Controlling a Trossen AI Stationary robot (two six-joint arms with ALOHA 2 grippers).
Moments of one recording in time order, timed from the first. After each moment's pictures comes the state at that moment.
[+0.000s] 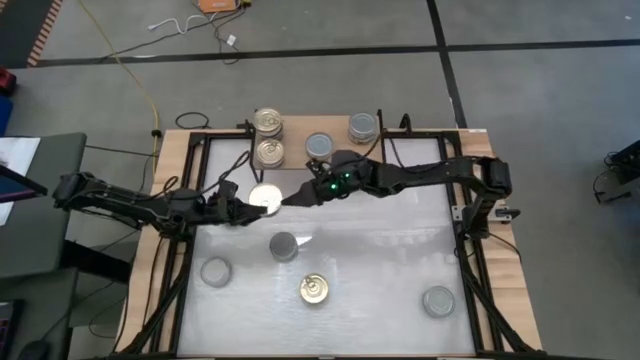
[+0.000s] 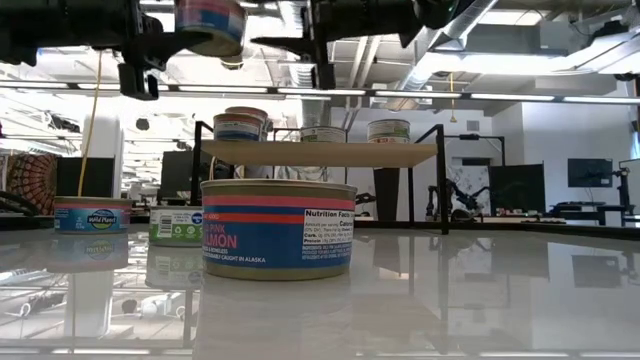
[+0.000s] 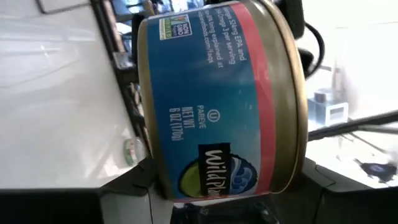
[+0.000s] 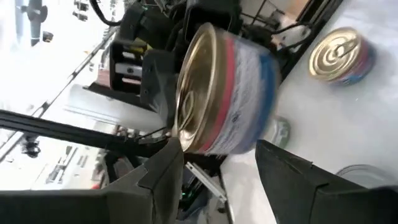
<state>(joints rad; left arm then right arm) -0.14 0.69 0.28 0.61 -0.20 -1.33 -0.11 1.77 1.32 0.29 -0.35 1.11</state>
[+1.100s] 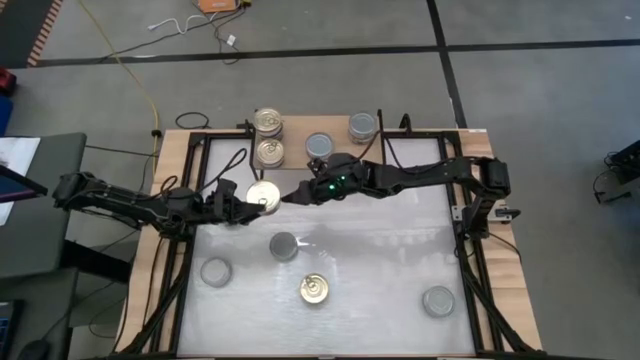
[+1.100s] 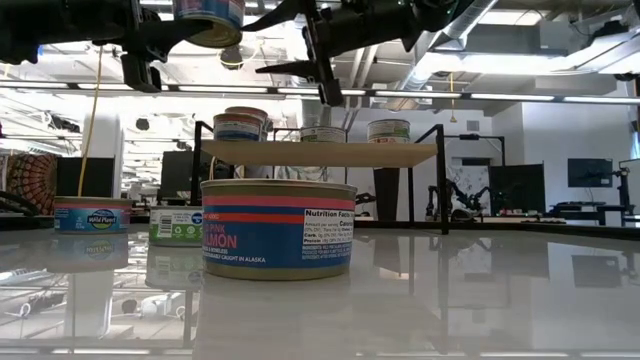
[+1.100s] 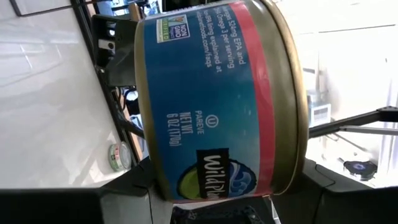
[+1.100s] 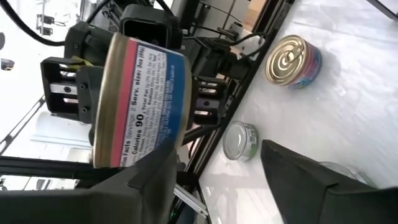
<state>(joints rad) -0.14 0.69 0.28 0.67 -0.21 -1.32 -0.10 1.79 1.32 0.21 -0.23 1.15</state>
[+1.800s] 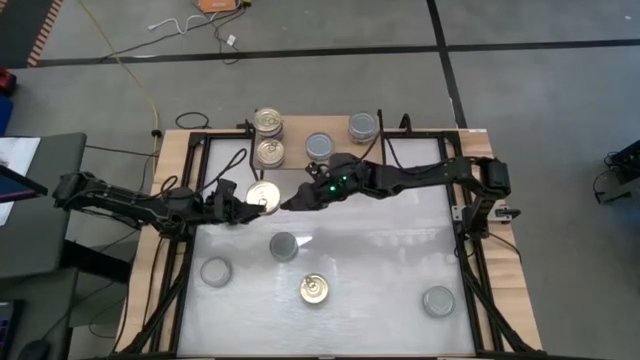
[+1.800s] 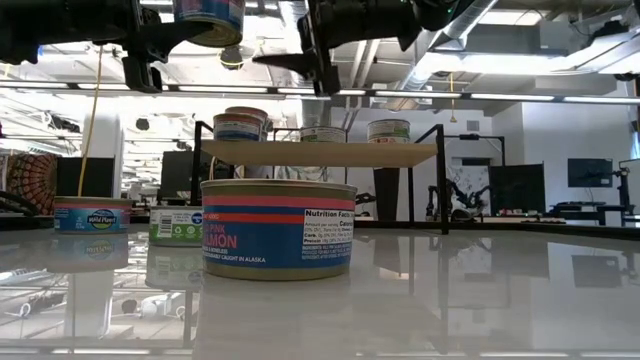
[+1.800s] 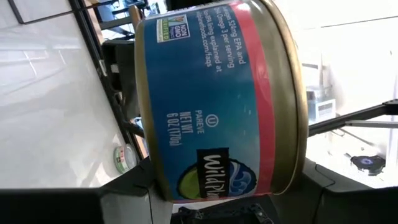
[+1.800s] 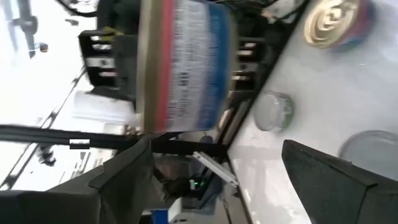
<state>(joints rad) -0.14 0.69 0.28 0.66 -0.21 -1.28 -0.10 1.79 1.32 0.26 -0.38 1.23</state>
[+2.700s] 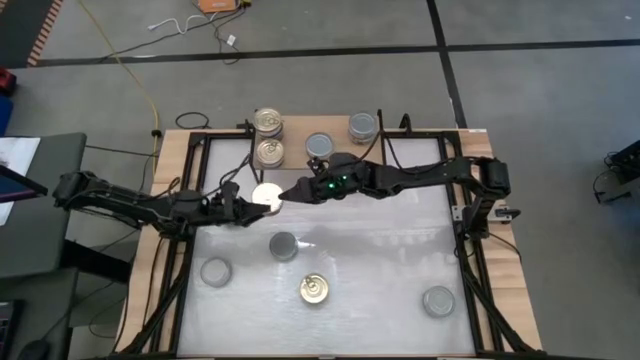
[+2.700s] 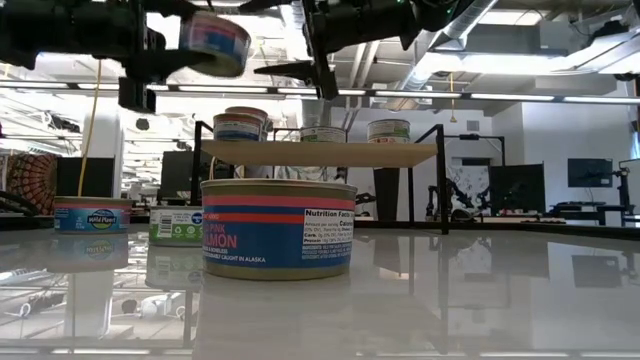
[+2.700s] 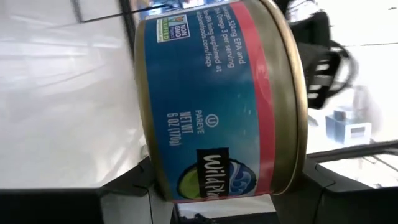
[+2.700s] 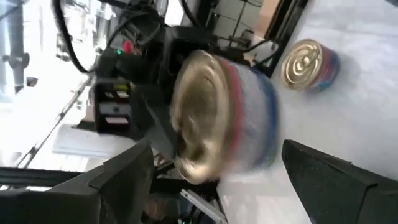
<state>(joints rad) -0.14 0.73 0.28 0.57 -0.27 -1.38 -0.09 1.79 1.32 0.27 -0.22 1.22</state>
